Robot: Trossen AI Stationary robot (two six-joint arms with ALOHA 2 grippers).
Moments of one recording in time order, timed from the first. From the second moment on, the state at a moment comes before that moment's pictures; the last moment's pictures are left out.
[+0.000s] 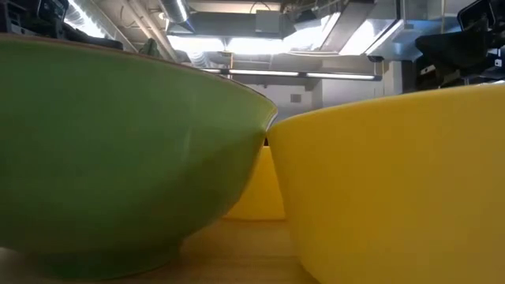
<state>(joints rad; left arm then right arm) -0.18 0.00 0.01 0.09 -0.21 0.20 0.01 0.02 0.01 0.13 -0.15 0.02</state>
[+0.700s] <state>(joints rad) -0.18 0.00 0.01 0.12 -0.21 -0.05 0.01 0.01 0.01 0.13 -0.15 0.02</state>
